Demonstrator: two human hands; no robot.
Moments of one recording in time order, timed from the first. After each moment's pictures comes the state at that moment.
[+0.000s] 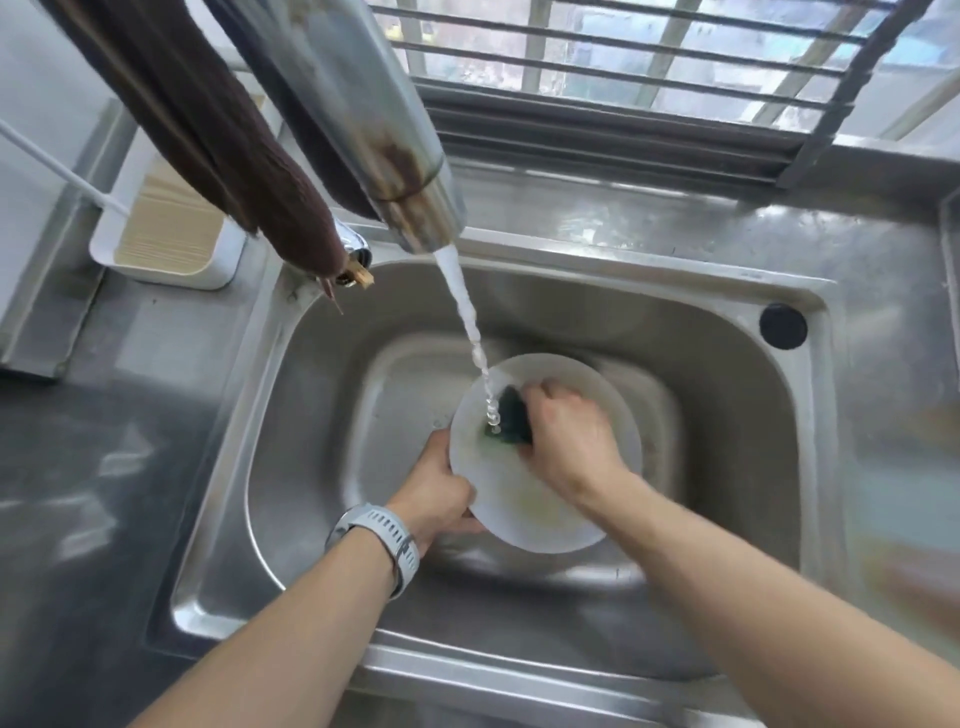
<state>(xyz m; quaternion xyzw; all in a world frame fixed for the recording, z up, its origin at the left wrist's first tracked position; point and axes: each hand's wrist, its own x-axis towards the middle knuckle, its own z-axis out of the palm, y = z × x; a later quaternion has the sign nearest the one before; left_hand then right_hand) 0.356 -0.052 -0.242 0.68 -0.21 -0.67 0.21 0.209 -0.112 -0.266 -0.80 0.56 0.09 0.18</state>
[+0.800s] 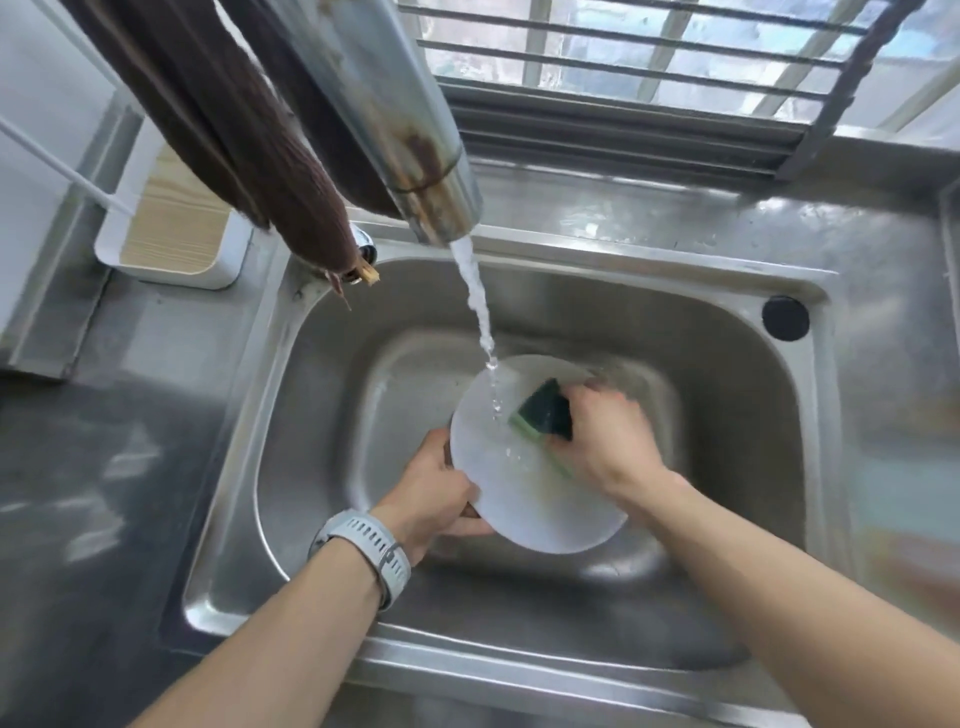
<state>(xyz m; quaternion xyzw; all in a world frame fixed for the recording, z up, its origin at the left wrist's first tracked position) 0.369 -0.046 -0.230 0.67 -0.18 -0.69 0.20 0.185 -0.113 -0.255 -0.74 0.63 0.08 0.23</state>
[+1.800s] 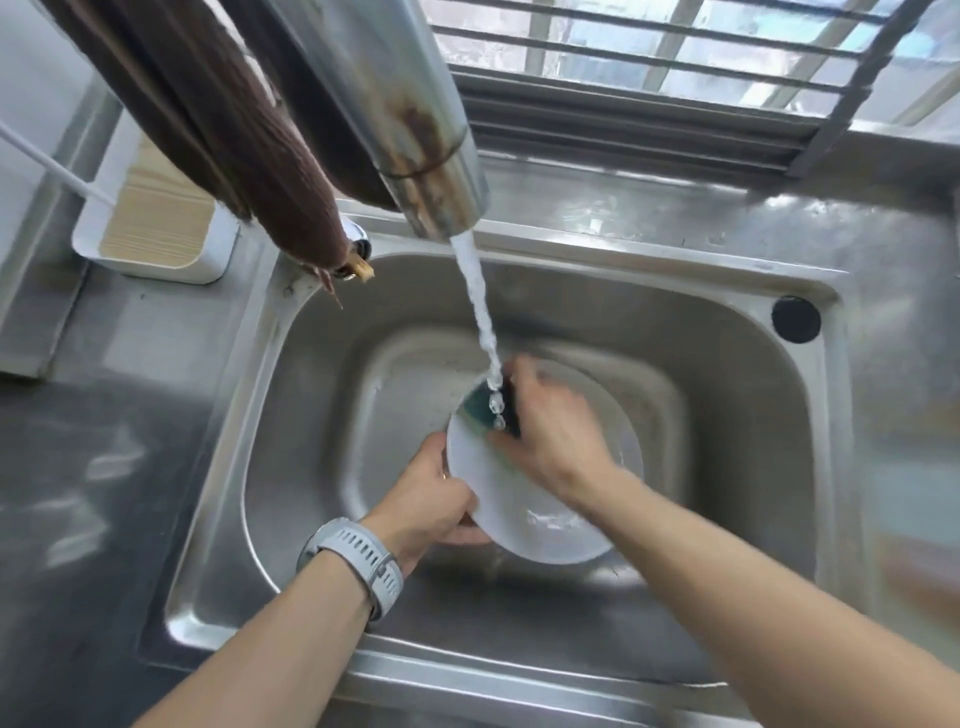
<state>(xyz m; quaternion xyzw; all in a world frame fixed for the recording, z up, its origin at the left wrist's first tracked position) 0.368 -0.044 -0.232 0.66 -0.18 -0.70 0.22 0.228 -0.113 -0.262 -0.77 0.58 0.04 0.25</state>
